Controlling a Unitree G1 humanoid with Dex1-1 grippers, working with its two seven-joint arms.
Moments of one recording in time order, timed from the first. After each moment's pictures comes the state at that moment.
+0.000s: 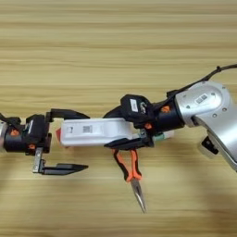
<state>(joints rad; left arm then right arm) -0.20 0.49 -0.28 -0.21 -0.38 0.03 -1.20 -0.44 -0.85 0.27 -0.48 0.37 0.55 1.22</state>
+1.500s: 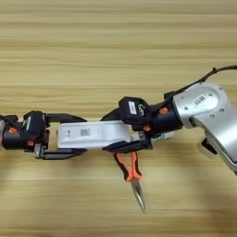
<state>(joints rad) -0.20 0.49 -0.26 -0.20 -0.38 0.03 -1.19 -0.44 -0.85 0.28 -0.49 0.38 0.54 1.23</state>
